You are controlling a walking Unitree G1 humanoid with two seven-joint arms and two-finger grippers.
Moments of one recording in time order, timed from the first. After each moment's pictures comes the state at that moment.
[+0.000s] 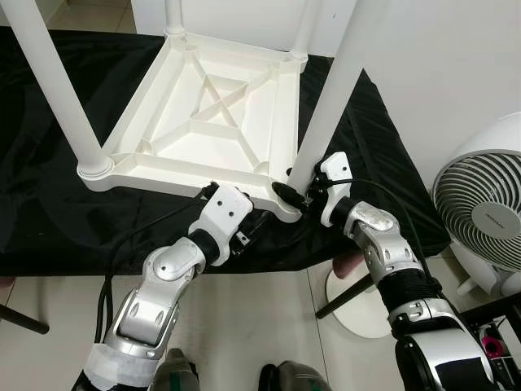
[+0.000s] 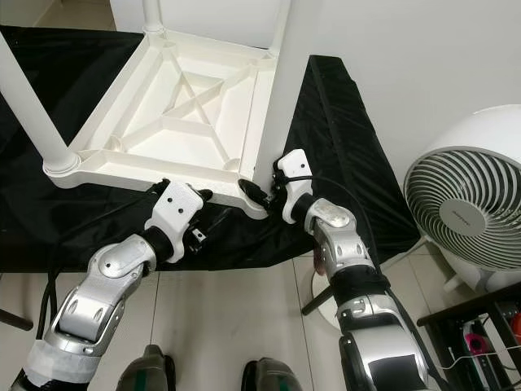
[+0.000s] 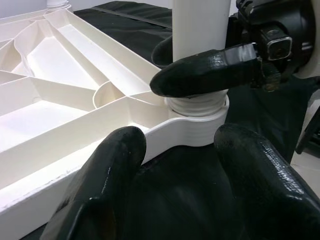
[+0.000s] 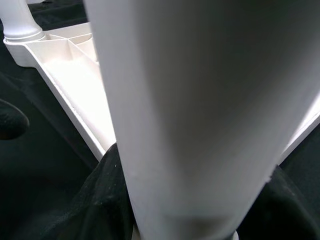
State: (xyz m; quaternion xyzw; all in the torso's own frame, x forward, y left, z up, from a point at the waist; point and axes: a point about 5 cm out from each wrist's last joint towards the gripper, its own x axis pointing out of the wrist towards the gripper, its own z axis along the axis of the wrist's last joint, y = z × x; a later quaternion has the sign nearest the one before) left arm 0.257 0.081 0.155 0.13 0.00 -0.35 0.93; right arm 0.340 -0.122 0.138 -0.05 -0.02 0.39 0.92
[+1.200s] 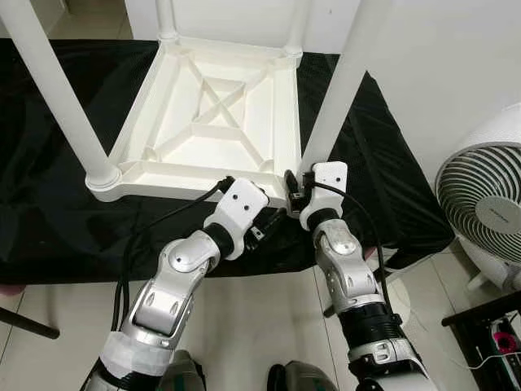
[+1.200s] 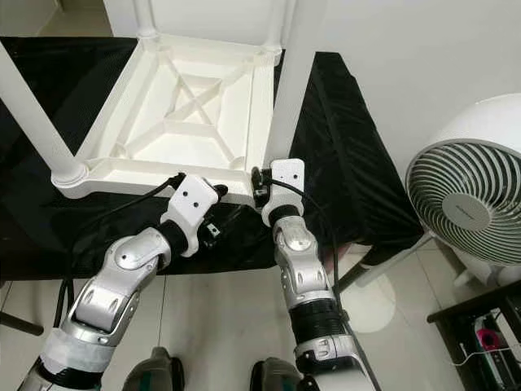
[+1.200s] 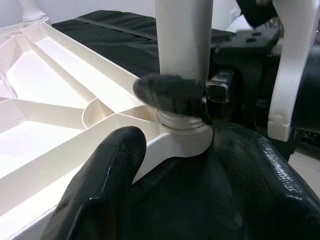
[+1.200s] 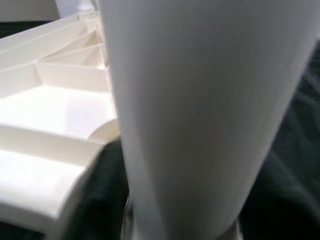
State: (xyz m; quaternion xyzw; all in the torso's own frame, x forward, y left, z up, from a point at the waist) left arm 0.264 0.065 0.162 0.12 -0.02 -0.36 0.92; right arm 0.319 -0.096 0.133 0.01 -0.03 0.10 0.99
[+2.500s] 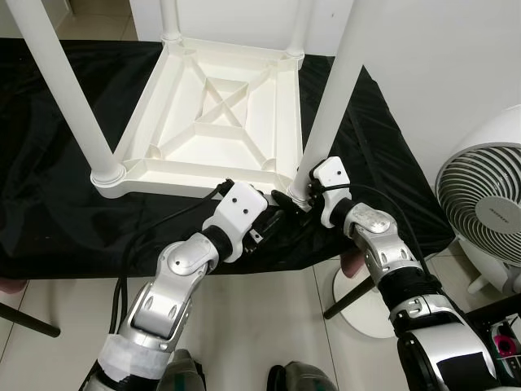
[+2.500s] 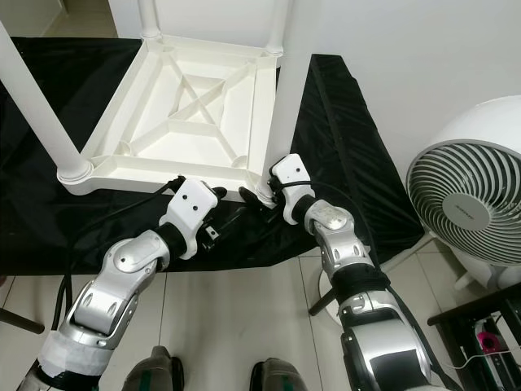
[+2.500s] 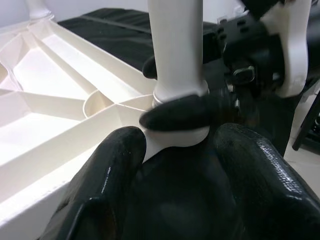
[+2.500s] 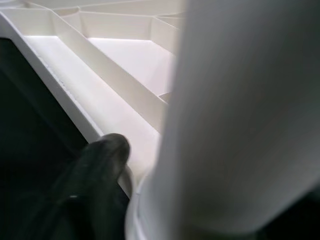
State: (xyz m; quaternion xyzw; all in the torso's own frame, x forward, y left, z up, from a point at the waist) left arm 0.260 0.069 0.155 0.13 -0.01 -0.36 0.92; right arm 0.345 -0.124 0.130 -0.12 -0.01 0.38 0.92
